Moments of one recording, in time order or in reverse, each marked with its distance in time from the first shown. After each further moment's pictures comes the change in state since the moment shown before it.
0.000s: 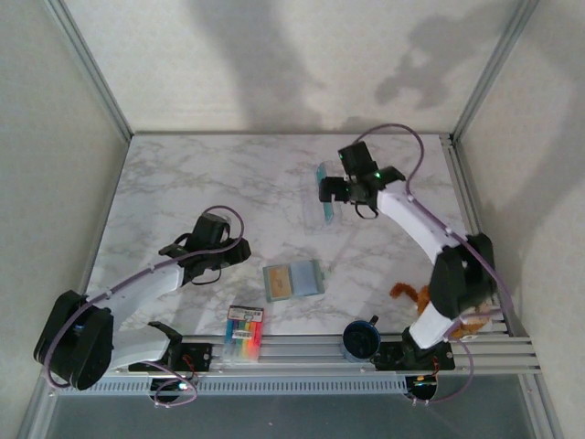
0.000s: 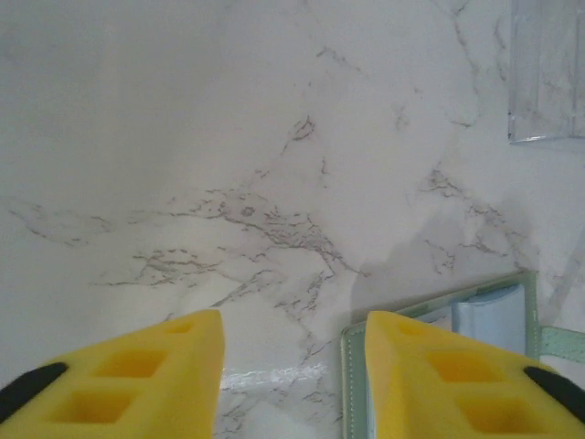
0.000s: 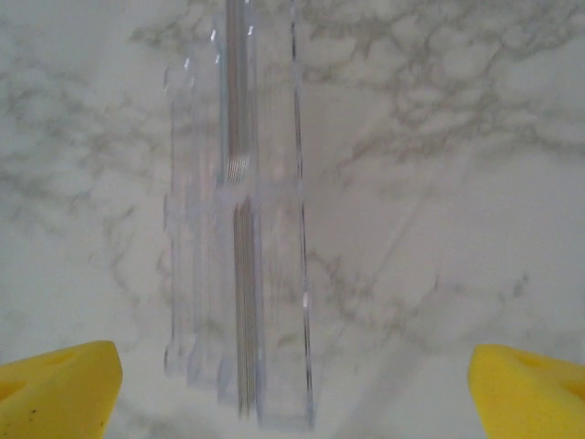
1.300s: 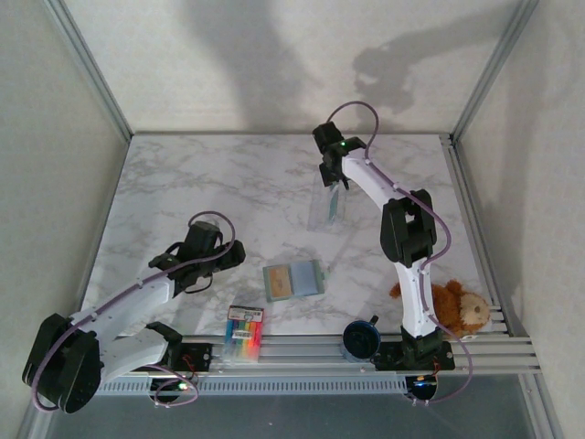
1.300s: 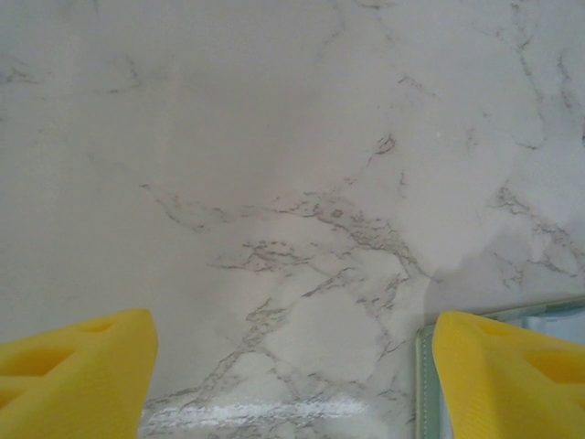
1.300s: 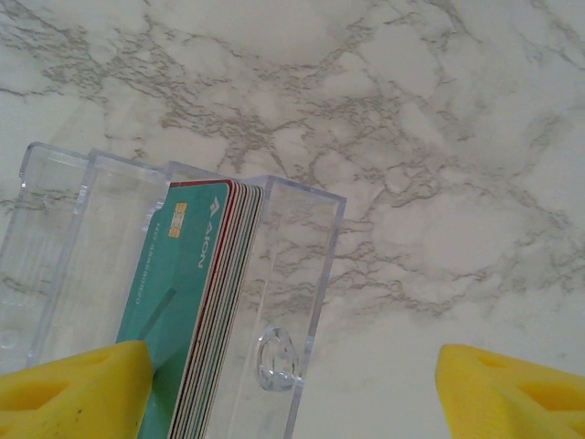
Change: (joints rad) left arm 0.002 -0.126 -0.063 -0.074 -0.138 0.016; right arm -0.003 0.502 0.536 -0.204 0.370 -0.255
